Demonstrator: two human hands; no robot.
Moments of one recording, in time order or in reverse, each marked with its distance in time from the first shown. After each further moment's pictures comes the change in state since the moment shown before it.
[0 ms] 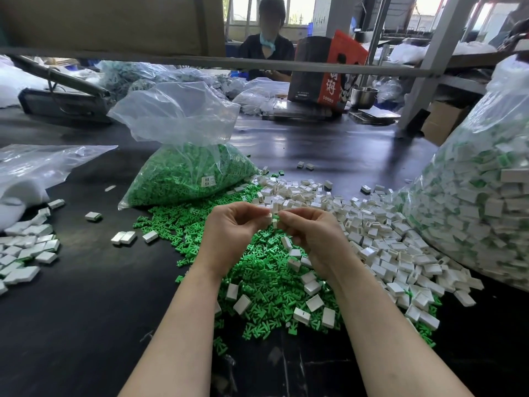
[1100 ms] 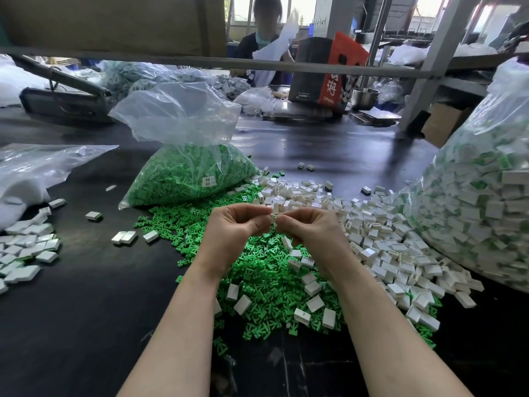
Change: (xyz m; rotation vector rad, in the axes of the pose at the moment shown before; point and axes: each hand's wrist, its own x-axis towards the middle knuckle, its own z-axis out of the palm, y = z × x) left_hand 0.001 -0.001 -0.002 -0.224 -0.029 -0.114; right_hand -0.001 0.002 -0.003 -0.248 -0.016 -0.154
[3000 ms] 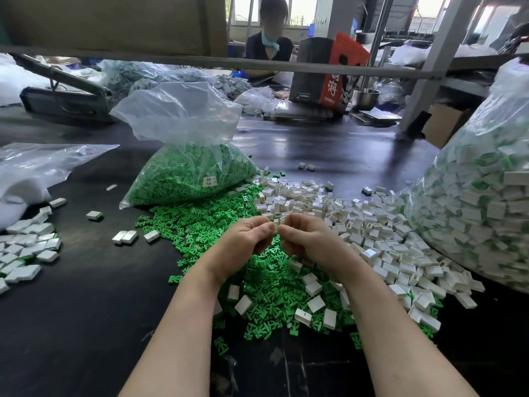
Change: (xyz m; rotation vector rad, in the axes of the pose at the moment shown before) left_hand -0.002 -0.006 0.001 0.281 -0.335 -0.074; right_hand 0.002 0.004 -0.007 -0.154 -0.309 0.047
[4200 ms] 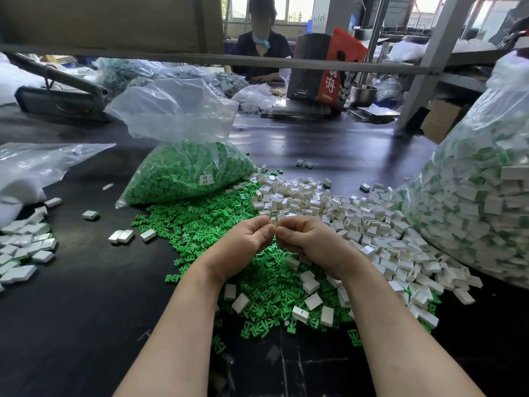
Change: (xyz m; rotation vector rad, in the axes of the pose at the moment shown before) left_hand -0.004 0.013 0.010 -0.035 -0.067 -0.043; right_hand -0.002 -0.005 0.000 -0.011 -0.066 0.041
